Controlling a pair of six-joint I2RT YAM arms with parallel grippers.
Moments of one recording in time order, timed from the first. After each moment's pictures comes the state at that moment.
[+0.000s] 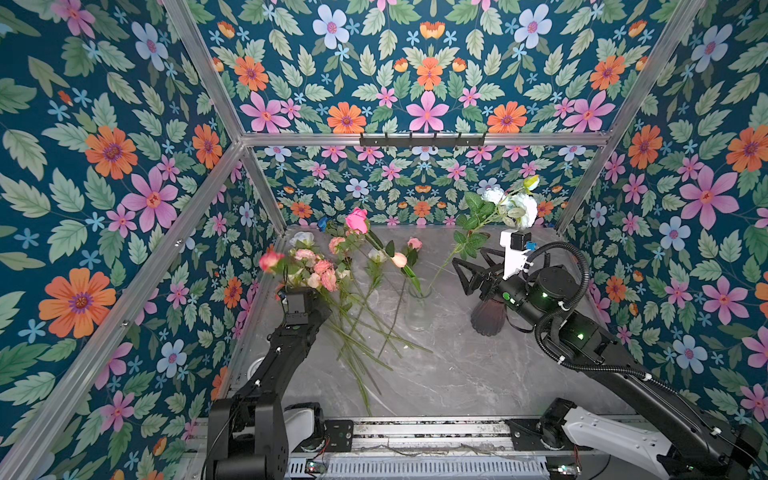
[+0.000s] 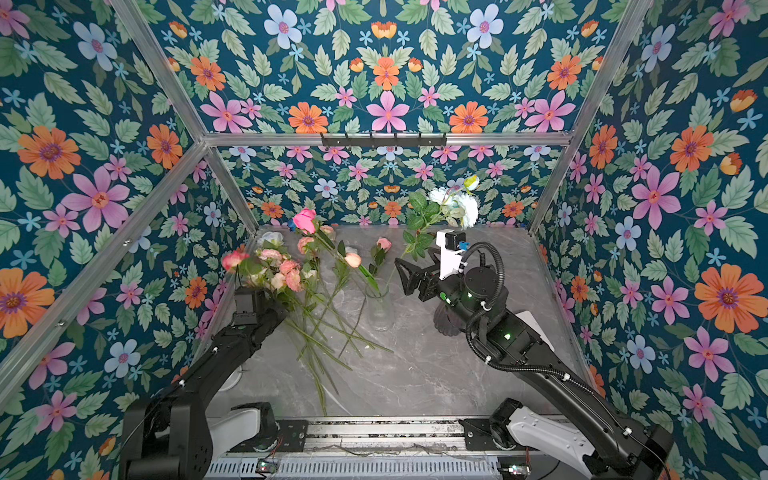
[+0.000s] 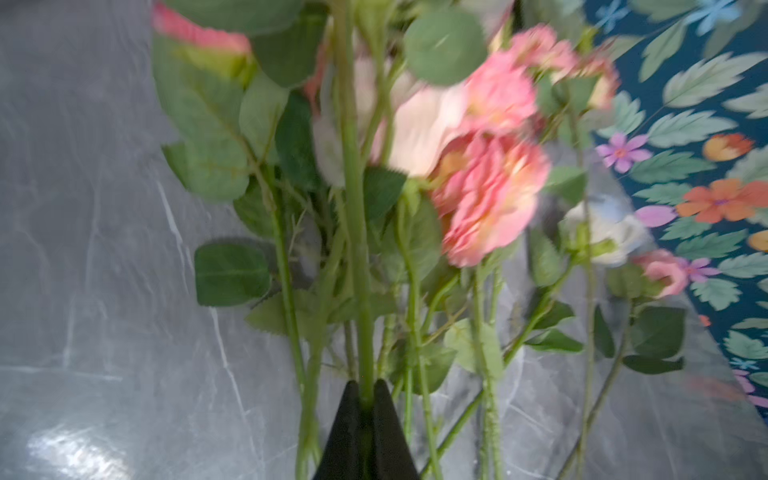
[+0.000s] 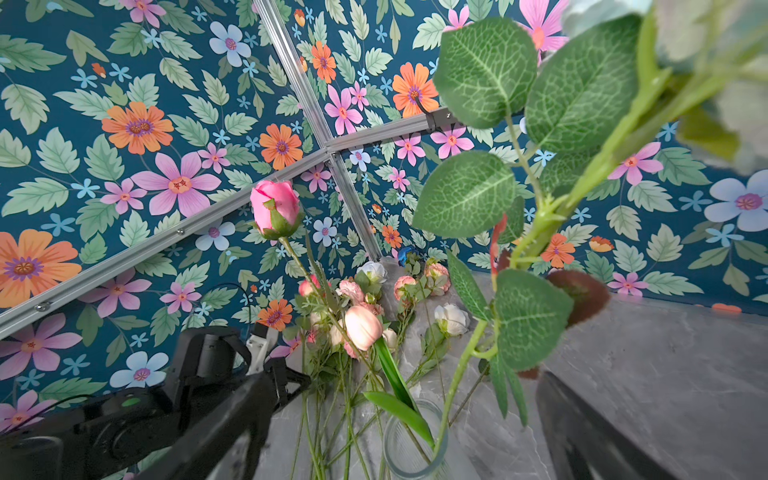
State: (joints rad) left arm 0.02 1.11 0.57 -0.18 -0.06 -0.73; right arm 0.71 0.96 1.01 -0.05 0.05 0.34
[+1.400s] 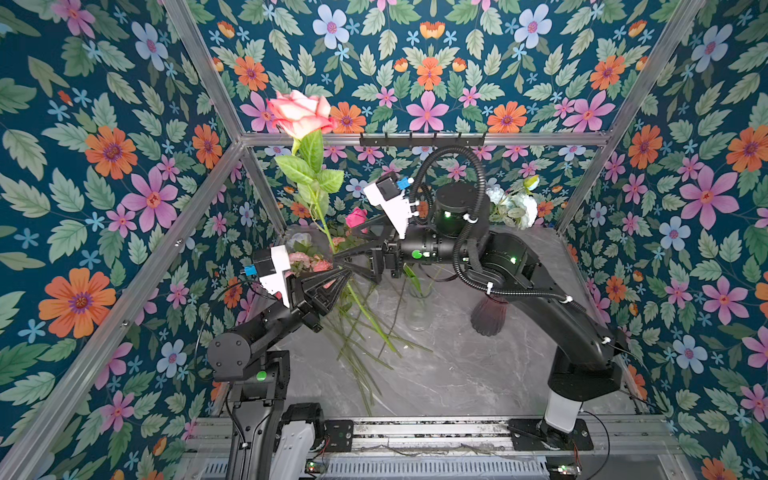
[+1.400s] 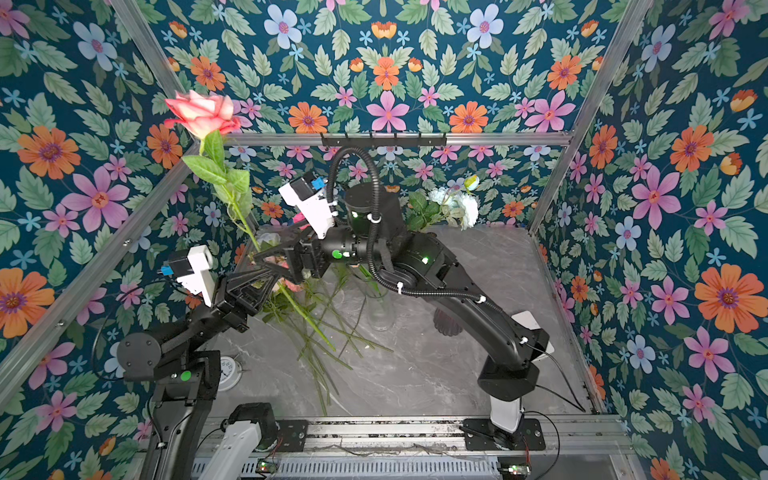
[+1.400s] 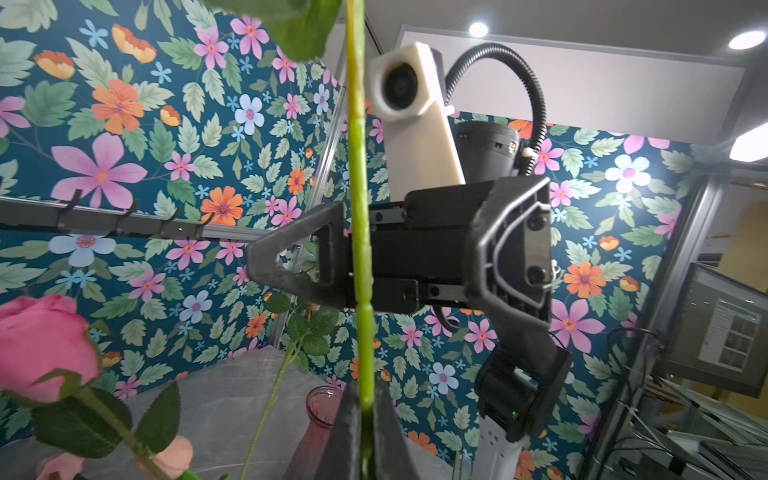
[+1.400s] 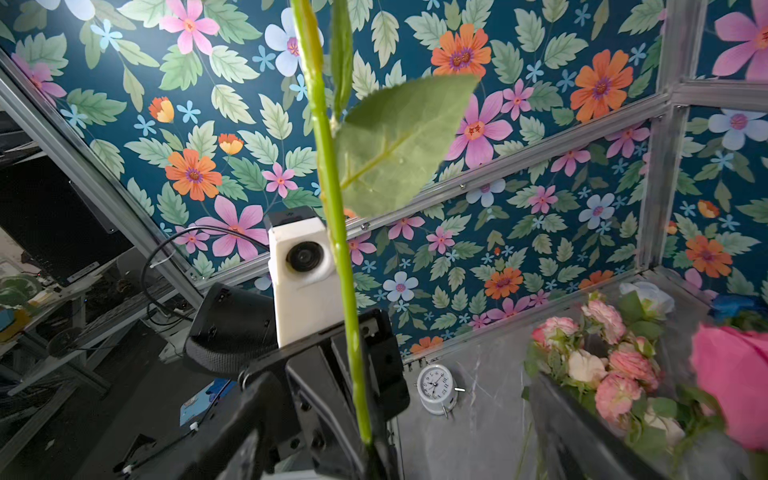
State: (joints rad) left arm -0.02 0.62 0.83 0.54 0.96 -0.97; right arm 1.02 1.89 2.50 -0.68 -0.44 0.28
